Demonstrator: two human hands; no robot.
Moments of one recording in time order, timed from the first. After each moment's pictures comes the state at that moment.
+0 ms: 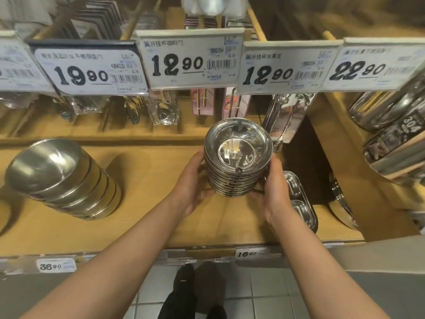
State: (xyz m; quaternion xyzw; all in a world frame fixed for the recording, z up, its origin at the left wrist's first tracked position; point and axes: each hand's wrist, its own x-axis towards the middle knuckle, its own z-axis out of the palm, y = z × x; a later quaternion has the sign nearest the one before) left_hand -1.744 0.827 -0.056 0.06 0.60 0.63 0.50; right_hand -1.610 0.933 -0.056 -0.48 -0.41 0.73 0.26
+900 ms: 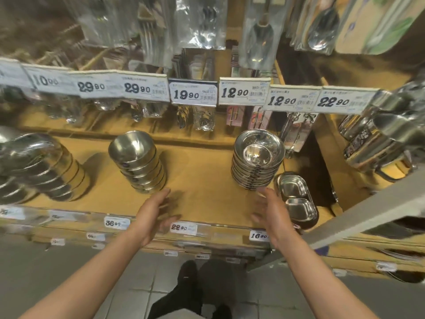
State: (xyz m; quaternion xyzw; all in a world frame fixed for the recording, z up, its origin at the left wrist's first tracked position) left_hand -1.747 0.627 -0.037 -0.04 0.65 0.64 0.41; right_hand -1.560 0.839 -0.025 -0.48 -0.47 0.72 0.15
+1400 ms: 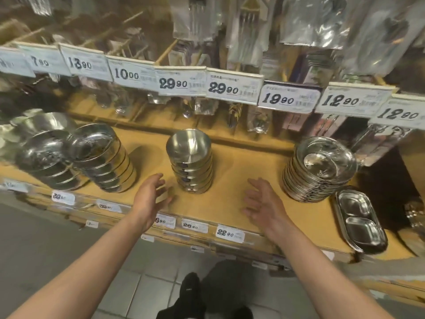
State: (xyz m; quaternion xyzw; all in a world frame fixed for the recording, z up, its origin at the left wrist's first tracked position) left_hand -1.858 0.547 -0.041 -0.12 0.65 0.69 0.28; right_hand -1.692 0.764 -0.029 -0.44 -0.43 0.78 0.06
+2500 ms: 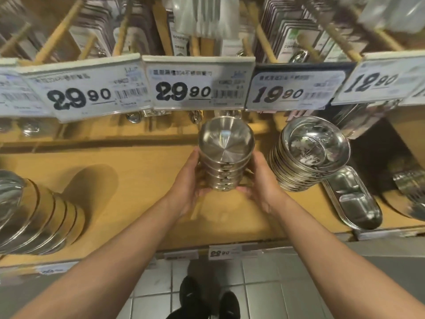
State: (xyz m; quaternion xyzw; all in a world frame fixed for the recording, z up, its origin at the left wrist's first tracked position) left_hand -1.885 0.713 -0.077 0.08 0.59 0.61 0.53; right_hand -1.747 0.829 -0.060 -0.44 -0.53 0.72 0.13
